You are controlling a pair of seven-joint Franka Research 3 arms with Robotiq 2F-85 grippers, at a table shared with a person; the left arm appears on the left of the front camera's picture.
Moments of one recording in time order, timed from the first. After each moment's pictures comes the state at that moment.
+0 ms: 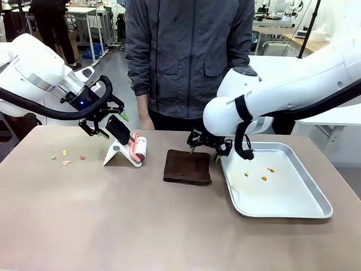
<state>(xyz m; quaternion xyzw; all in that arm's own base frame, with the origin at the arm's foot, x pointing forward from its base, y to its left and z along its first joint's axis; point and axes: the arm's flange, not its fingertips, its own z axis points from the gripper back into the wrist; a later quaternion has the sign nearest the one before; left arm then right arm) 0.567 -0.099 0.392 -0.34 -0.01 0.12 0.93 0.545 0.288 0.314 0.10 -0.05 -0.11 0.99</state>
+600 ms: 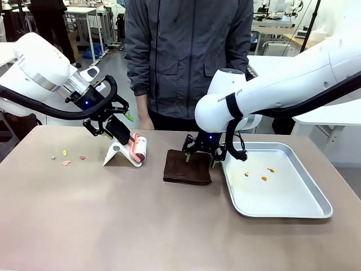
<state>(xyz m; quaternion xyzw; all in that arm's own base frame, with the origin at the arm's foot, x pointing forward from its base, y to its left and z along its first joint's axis) 0.565 -0.112 0.394 -0.34 0.00 0.12 0.93 0.542 0.307 0.303 0.07 0.00 -0.09 0.99</state>
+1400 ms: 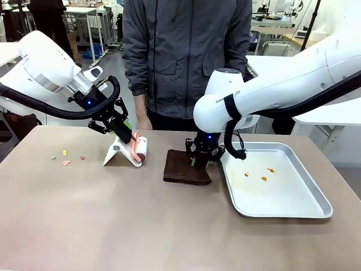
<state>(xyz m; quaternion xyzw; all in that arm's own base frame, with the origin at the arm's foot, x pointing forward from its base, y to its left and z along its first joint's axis) 0.565 -0.117 0.396 -0.32 -0.01 0.12 0.94 0.546 0.311 0.303 0.06 0.00 -0.08 0.99</state>
